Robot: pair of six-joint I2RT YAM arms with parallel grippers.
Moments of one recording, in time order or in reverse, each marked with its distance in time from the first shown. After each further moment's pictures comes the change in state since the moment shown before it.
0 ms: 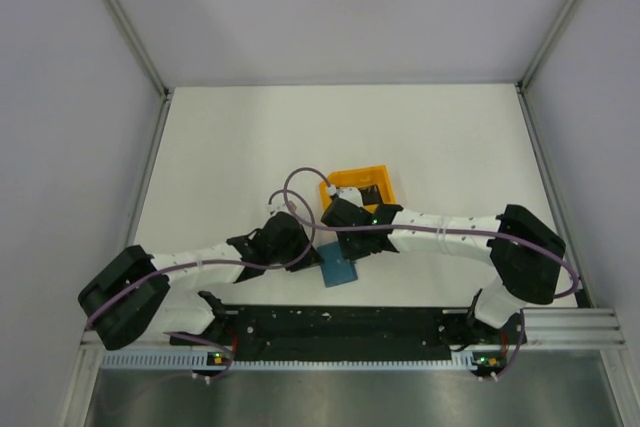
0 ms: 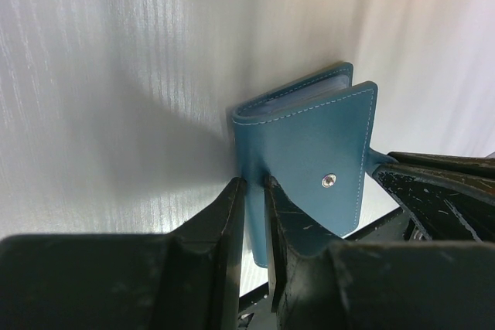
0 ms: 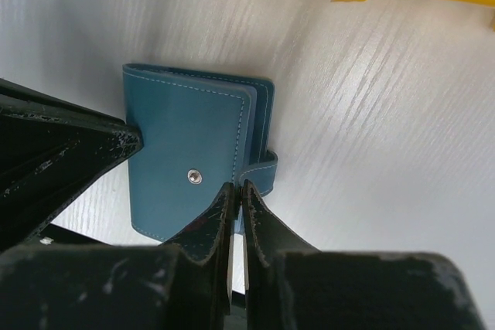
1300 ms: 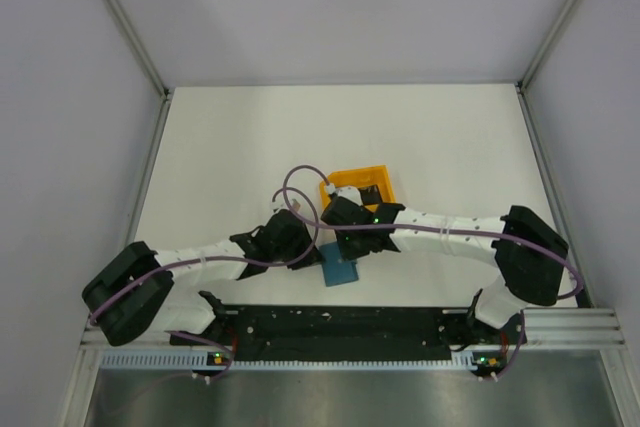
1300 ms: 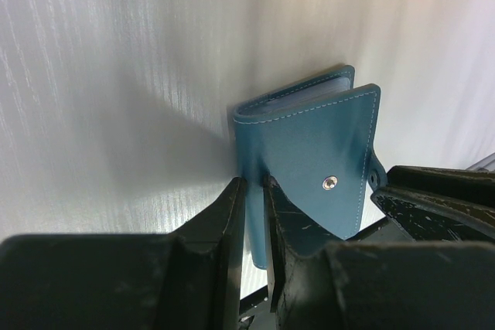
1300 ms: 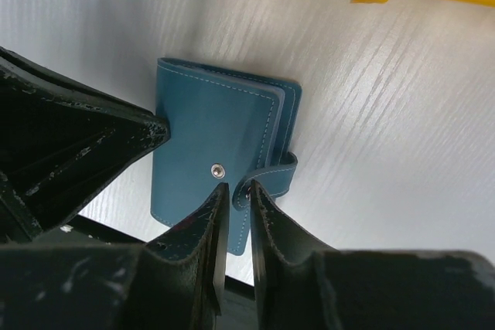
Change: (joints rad) left arm 0.000 0.031 0.032 -0.010 0.009 0.035; right arm 0.002 -0.010 0.013 -0.005 -0.029 -0.002
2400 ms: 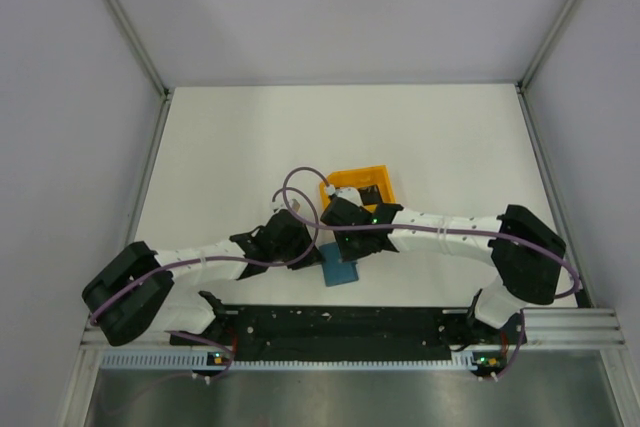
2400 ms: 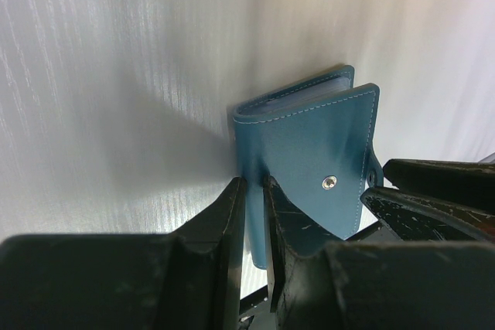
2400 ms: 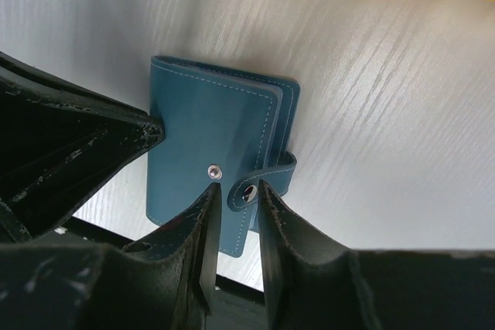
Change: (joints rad) left arm 0.000 0.000 0.000 0.000 0.000 0.000; right arm 0.000 0.006 -0.002 -0.001 -0.001 0.003
